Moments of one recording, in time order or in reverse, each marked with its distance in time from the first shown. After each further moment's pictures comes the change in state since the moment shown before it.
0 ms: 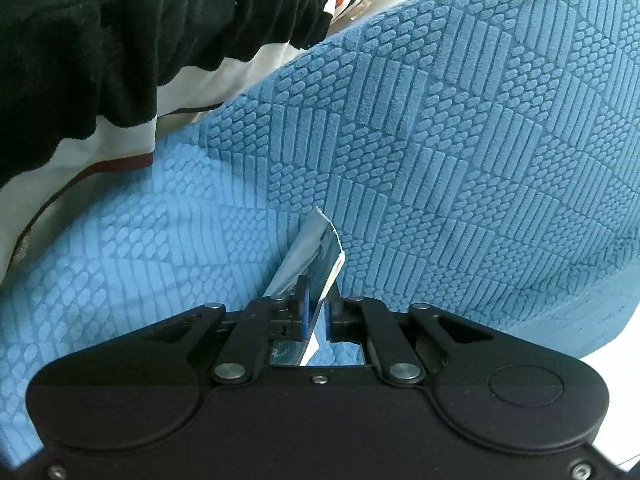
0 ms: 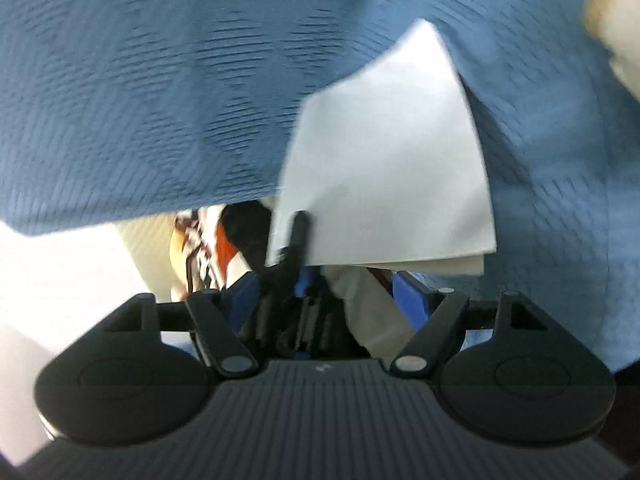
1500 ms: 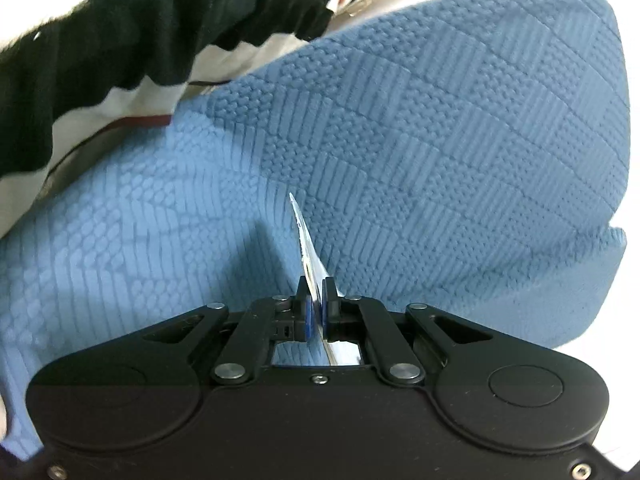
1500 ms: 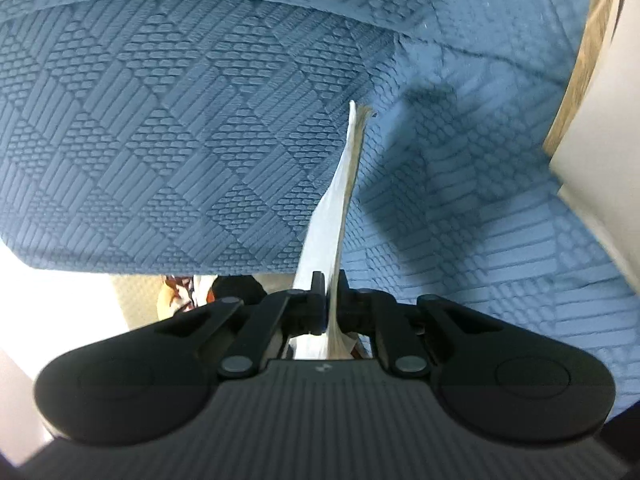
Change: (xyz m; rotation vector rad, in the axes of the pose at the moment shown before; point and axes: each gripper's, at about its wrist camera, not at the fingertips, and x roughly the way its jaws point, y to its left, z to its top) left arm -0.044 -0.006 -0.033 -0.077 0.033 -0.068; right arm -0.045 0.009 0.020 -0.144 -0.223 -0.011
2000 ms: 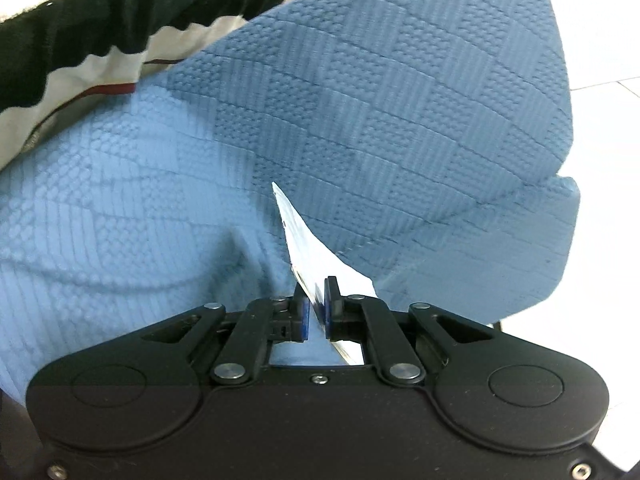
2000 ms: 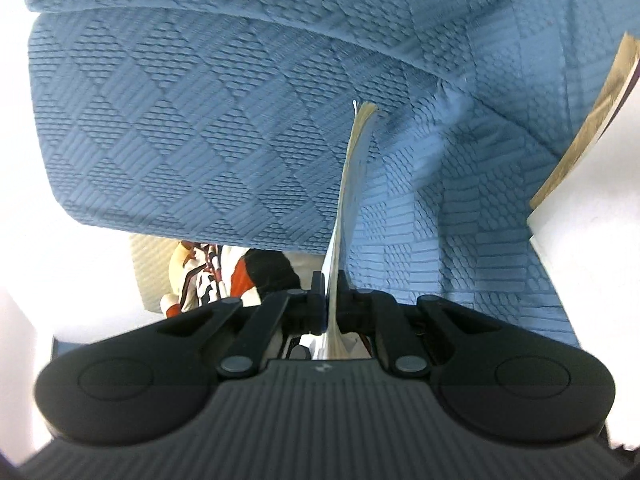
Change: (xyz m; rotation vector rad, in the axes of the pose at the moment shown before) left arm -0.041 -0.047 -0.054 0.044 0.007 -0.082; right arm -0.075 0.030 0.016 -0.147 0.063 0.050
